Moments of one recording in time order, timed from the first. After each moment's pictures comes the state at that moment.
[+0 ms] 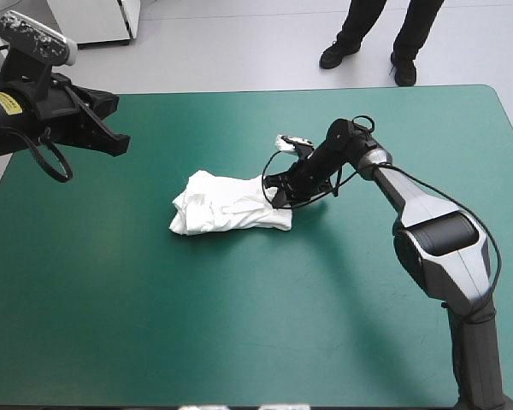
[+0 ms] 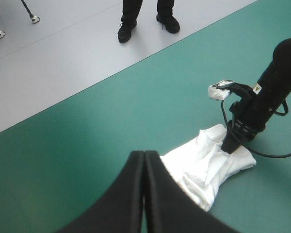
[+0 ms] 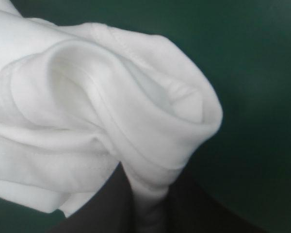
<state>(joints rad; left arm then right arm) -0.18 1.33 -1.97 -0.22 1.25 0.37 0.34 2.27 -1.94 0.59 1.15 -0.17</state>
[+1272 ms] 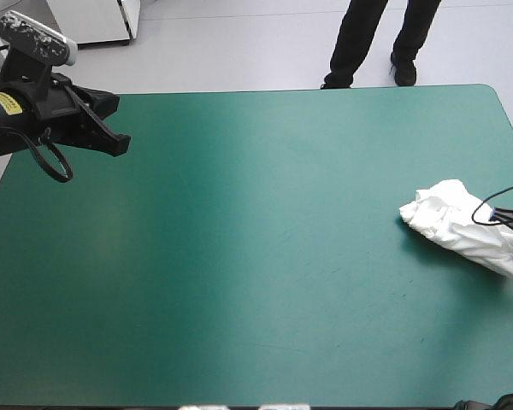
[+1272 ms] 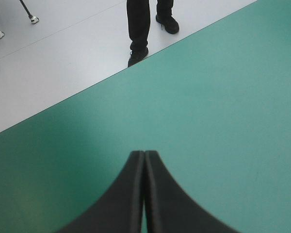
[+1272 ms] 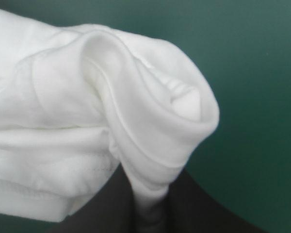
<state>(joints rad) -0.18 1.33 -1.97 -0.22 1.25 0.37 -0.50 1.66 -1.27 0.01 1.12 -0.05</state>
